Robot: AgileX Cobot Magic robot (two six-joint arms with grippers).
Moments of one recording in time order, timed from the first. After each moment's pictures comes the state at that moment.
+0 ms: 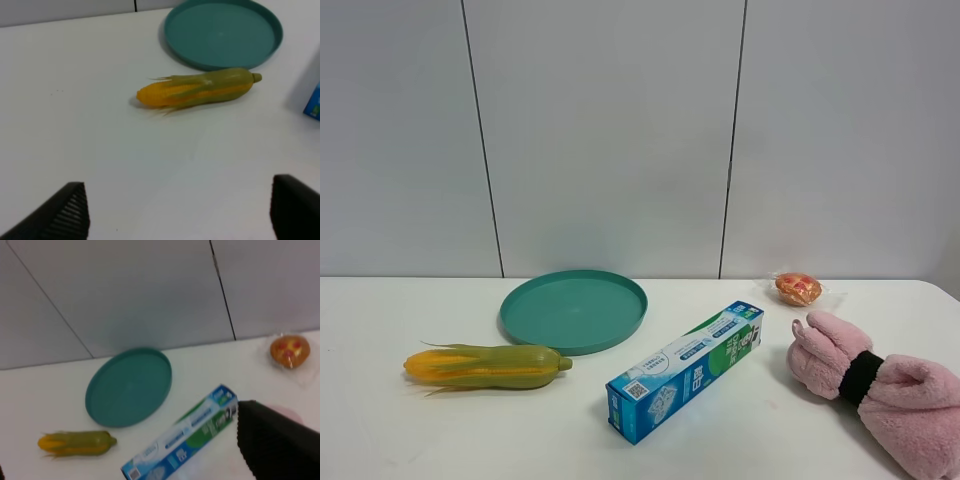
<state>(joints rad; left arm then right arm) 0.03 -0.01 -0.51 -0.17 1.06 0.15 0.01 0.57 -0.97 0.61 0.88 -0.28</state>
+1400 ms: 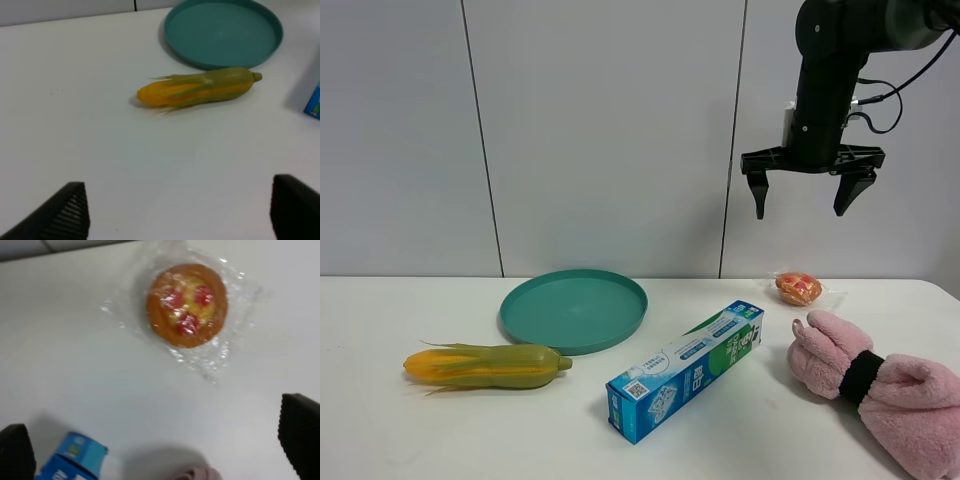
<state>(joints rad) 0.03 -0.01 -0.51 -0.17 1.06 0.15 0.23 2.22 -2.16 -0.21 1.22 0.30</state>
